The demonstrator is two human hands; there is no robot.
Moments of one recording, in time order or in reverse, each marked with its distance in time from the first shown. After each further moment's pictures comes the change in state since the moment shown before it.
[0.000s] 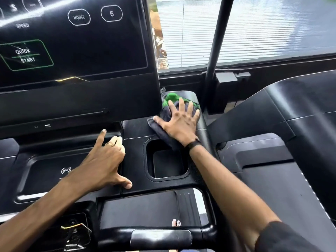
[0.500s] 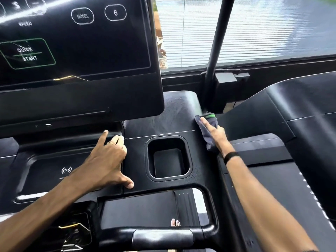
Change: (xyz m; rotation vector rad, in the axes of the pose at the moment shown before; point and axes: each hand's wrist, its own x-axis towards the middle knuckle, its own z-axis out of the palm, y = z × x) left_hand 0.000 0.004 -0.016 -0.103 -0.071 -0.077; right_hand -0.017 0.110 -0.011 0.933 -0.085 0.565
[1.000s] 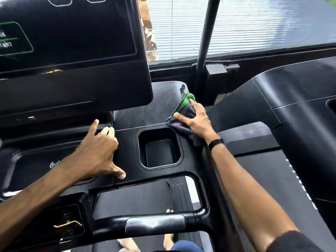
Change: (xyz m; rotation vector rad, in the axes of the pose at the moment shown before) left_hand 0.006 0.001 -0.006 0.101 -0.072 0.023; right_hand -0.014 -0.009 0.012 -0.382 -0.096 -0.348
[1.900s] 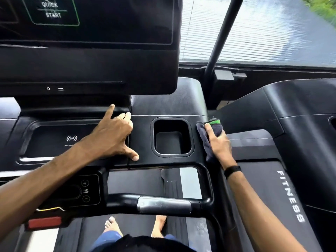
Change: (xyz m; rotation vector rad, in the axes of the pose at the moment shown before) left_hand -0.013 -0.010 0.026 -0.179 0.173 0.061; right_hand -0.073 0.027 0.006 -0.002 0.174 0.363
